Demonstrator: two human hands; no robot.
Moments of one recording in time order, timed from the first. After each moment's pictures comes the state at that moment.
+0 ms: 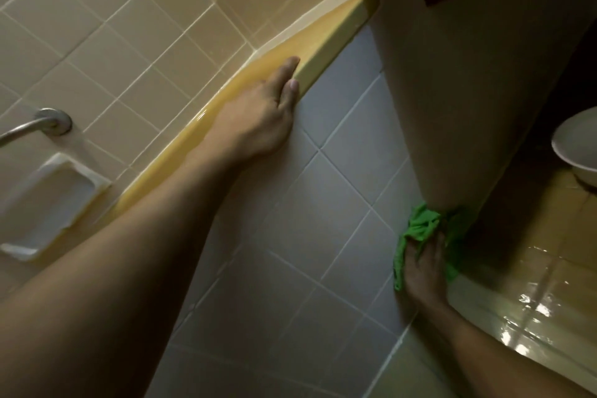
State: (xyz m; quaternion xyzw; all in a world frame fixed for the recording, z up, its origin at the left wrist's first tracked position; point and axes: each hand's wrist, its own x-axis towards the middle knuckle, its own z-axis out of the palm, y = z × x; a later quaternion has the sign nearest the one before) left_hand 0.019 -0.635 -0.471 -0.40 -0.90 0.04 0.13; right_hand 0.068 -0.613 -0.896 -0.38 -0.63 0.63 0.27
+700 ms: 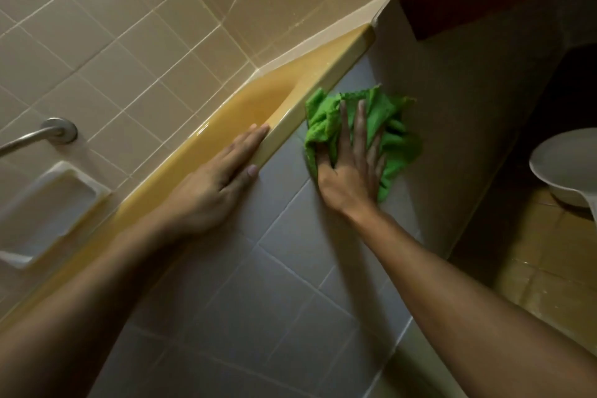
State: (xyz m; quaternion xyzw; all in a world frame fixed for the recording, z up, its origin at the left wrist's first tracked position) left_hand 0.021 -0.744 -0.460 -0.50 -0.86 -0.01 0.02; right_hand 0.050 -0.575 -0.637 -0.24 -0.71 0.50 0.43
